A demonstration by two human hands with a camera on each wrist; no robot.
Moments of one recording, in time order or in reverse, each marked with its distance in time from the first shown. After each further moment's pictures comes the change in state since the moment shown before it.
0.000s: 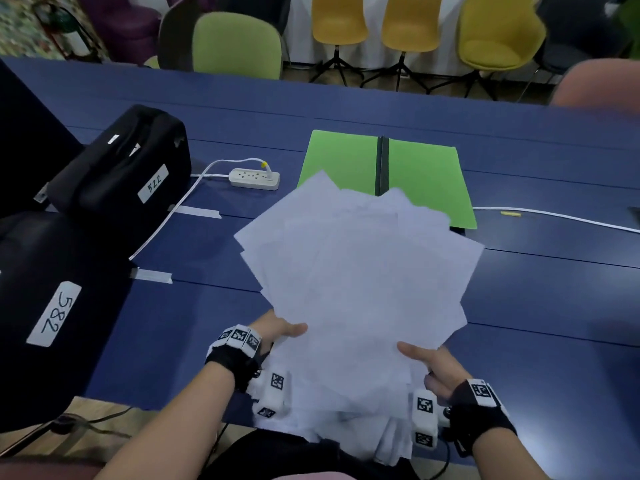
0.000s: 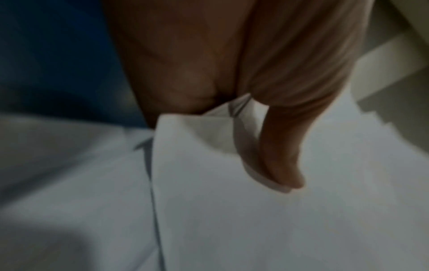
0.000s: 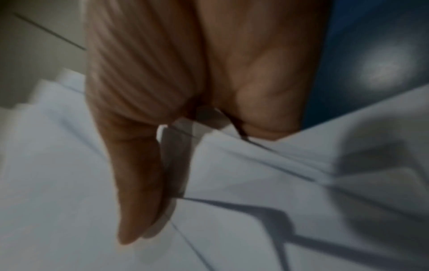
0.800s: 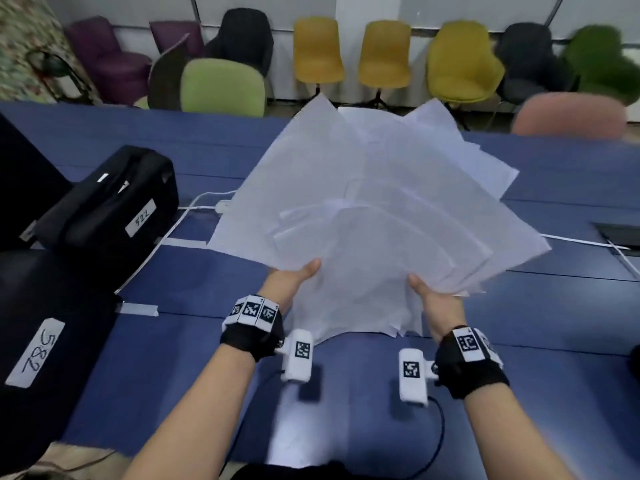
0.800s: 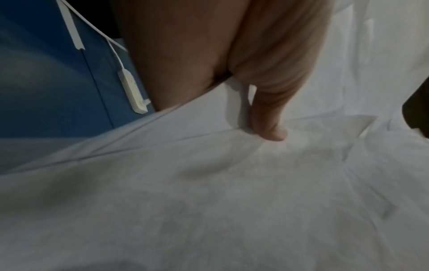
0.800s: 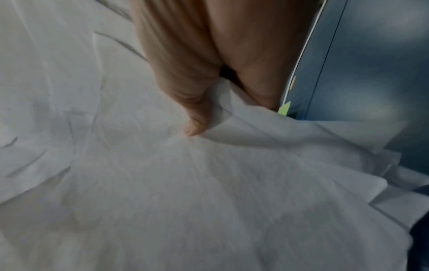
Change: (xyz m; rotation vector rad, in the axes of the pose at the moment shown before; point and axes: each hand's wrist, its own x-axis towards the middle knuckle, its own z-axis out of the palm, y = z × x) left_hand -0.060 0.131 0.034 -0.343 0.244 0.357; right_hand -0.034 -0.121 0.034 -0.103 0.474 -0.420
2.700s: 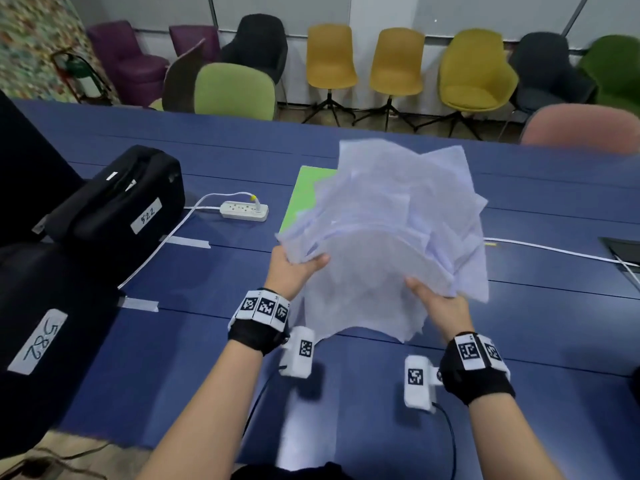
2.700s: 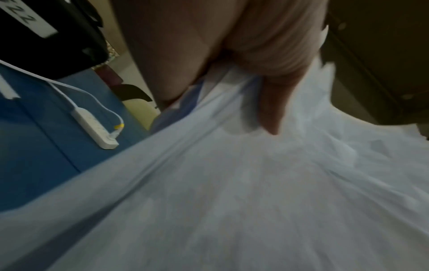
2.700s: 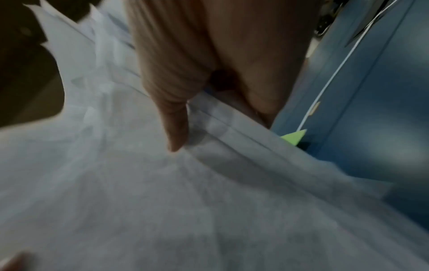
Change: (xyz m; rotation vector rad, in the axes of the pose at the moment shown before) left_hand 0.002 0.015 0.023 -0.090 -0.057 0.457; right_hand 0.010 -0.009 -0.018 0.107 -0.118 -0.160
